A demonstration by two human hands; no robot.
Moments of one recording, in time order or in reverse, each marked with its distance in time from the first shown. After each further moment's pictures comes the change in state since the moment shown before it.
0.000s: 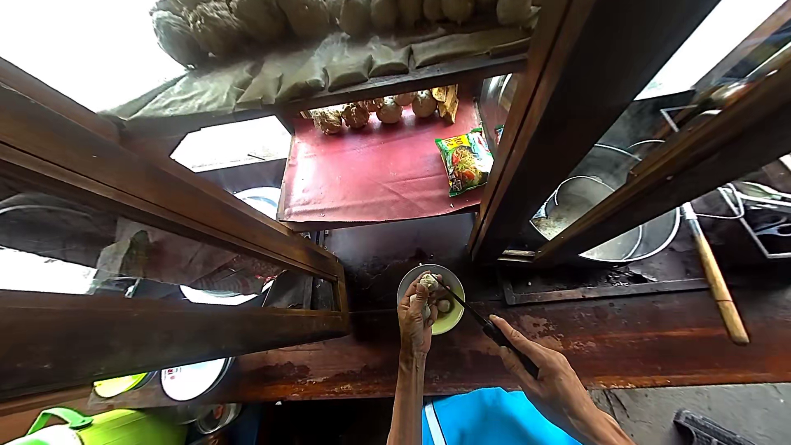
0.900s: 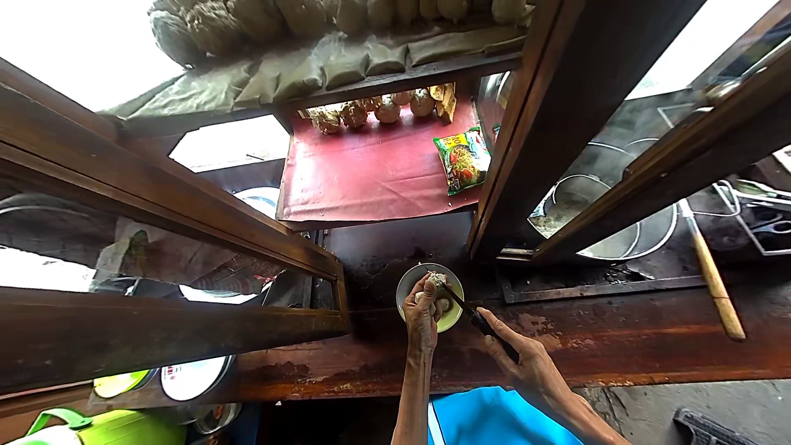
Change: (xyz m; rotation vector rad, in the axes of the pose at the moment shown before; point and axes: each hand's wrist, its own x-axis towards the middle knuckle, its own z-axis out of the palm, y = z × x) left_hand 0.004 -0.015 0.008 0.062 0.097 0.017; right_hand 0.011 0.004 0.019 0.067 -0.040 0.082
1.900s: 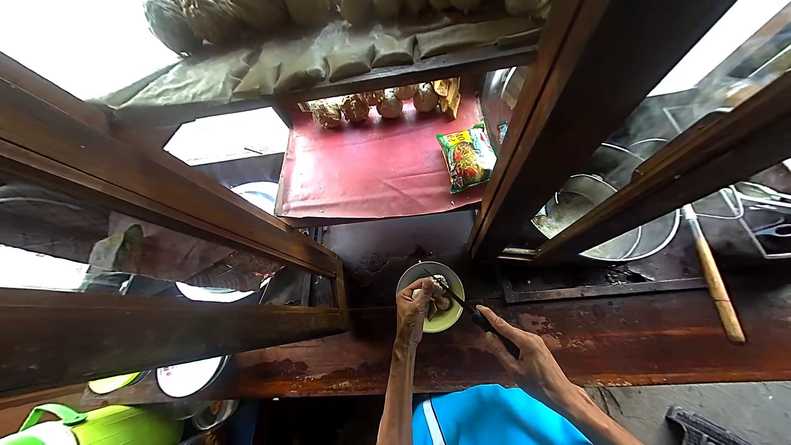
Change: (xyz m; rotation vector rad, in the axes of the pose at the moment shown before) left_hand 0.015 0.014 -0.023 0.266 -0.208 0.001; right_hand 0.008 0.017 0.000 -0.015 -0.032 -0.071
